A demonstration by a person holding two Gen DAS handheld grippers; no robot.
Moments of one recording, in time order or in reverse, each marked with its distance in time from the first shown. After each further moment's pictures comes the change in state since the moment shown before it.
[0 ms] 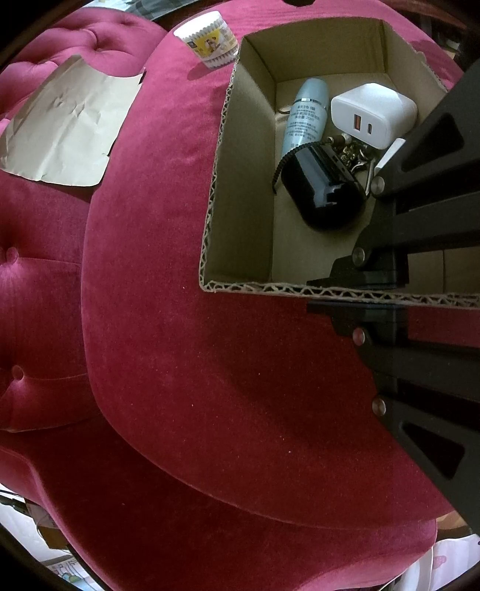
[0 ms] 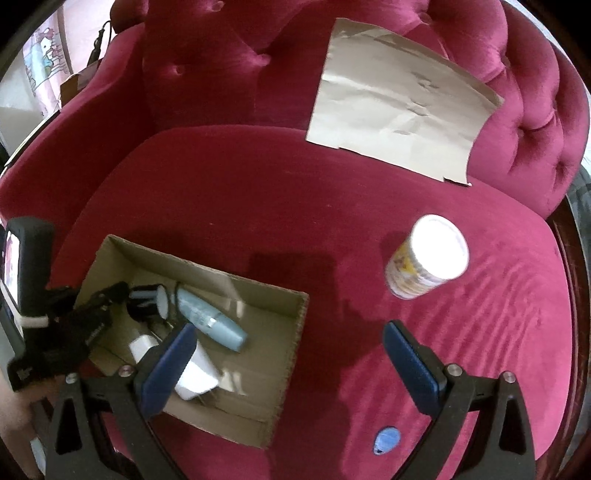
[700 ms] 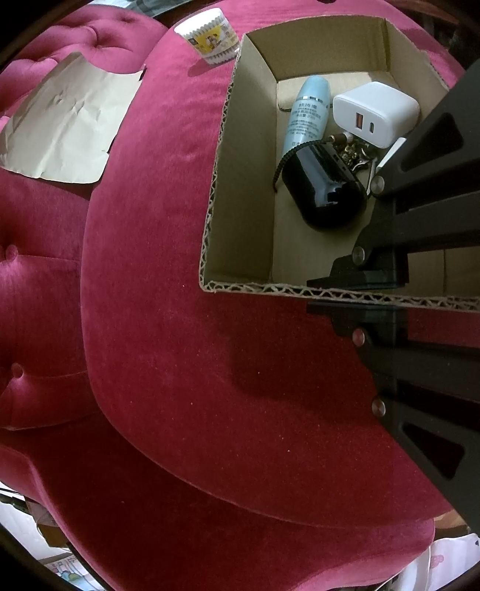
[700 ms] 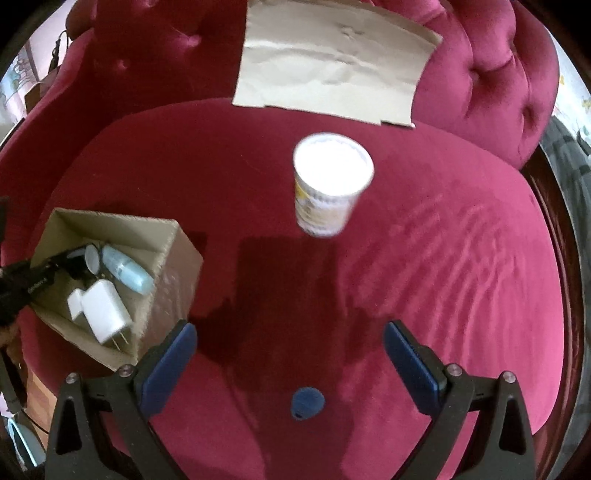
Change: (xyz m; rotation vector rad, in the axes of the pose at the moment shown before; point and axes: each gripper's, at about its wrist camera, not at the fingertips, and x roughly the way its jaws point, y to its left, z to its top) left arm 0.001 -0.002 0.001 -0.005 0.001 0.014; right arm 0.001 -0.079 -0.055 0.089 0.083 -0.051
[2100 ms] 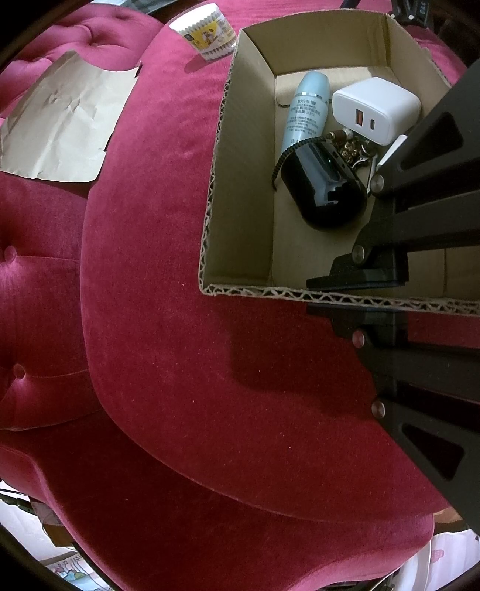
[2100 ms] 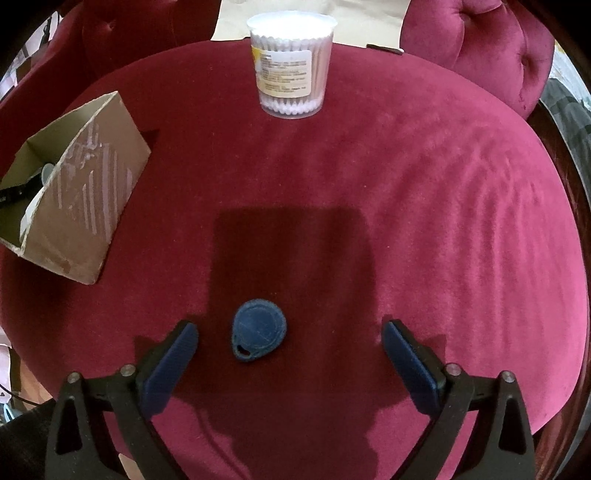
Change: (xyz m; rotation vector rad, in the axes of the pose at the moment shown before) left arm 0.001 -0.006 0.000 0.008 -0.001 0.029; right arm 0.052 -0.013 -0.071 0.002 0.095 0.006
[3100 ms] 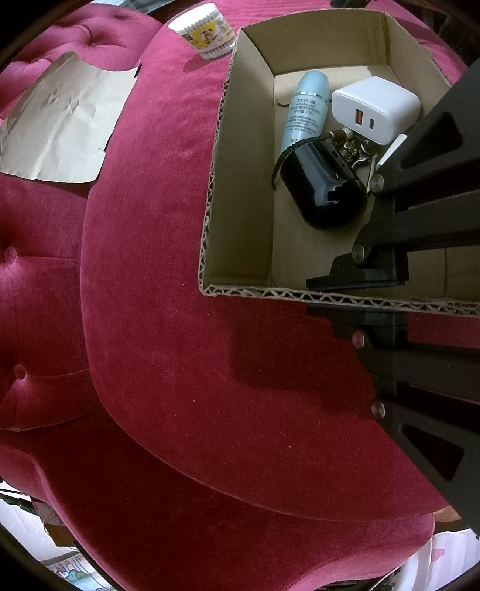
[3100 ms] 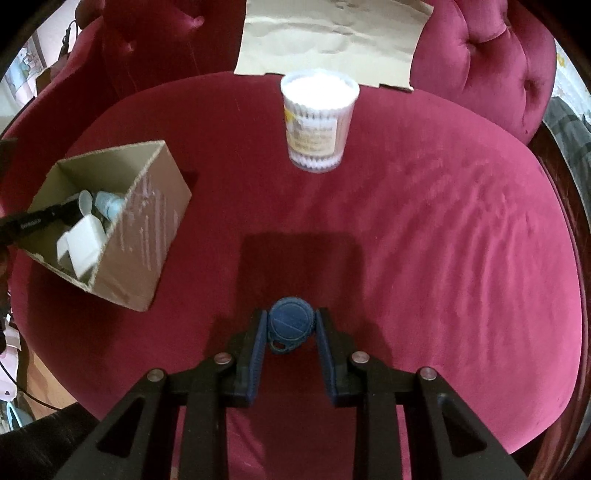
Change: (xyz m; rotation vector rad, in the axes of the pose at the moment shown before) left arm 0.001 -0.001 0.000 0.001 -0.002 0.004; right arm -0.042 -0.002 0.034 -0.017 -0.066 0.040
